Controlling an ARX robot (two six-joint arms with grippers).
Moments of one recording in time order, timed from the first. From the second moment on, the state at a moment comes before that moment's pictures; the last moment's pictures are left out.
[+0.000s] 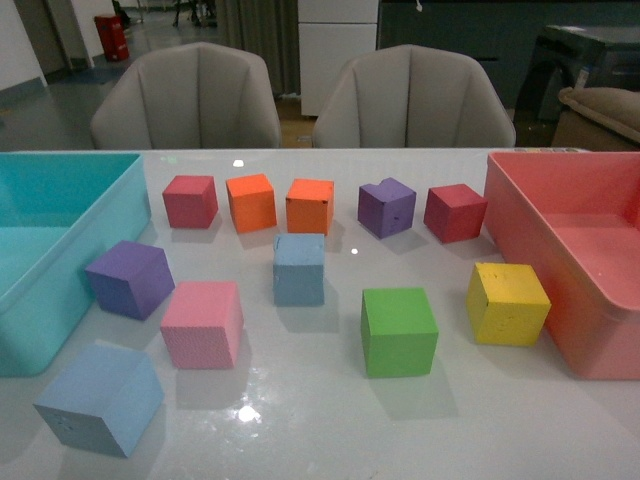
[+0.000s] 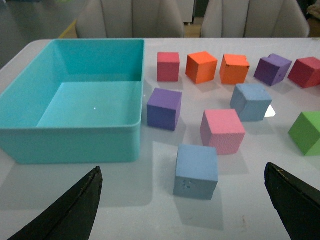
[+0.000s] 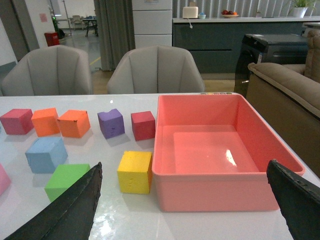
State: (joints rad) left arm -0.01 0.14 0.12 -0.20 0.02 -0.03; right arm 0.00 0.00 0.01 0.00 0.00 0.01
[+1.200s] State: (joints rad) left arm -0.04 1.64 0.57 0.32 0.14 0.06; right arm 0.00 0.00 0.01 0.00 0.00 0.01
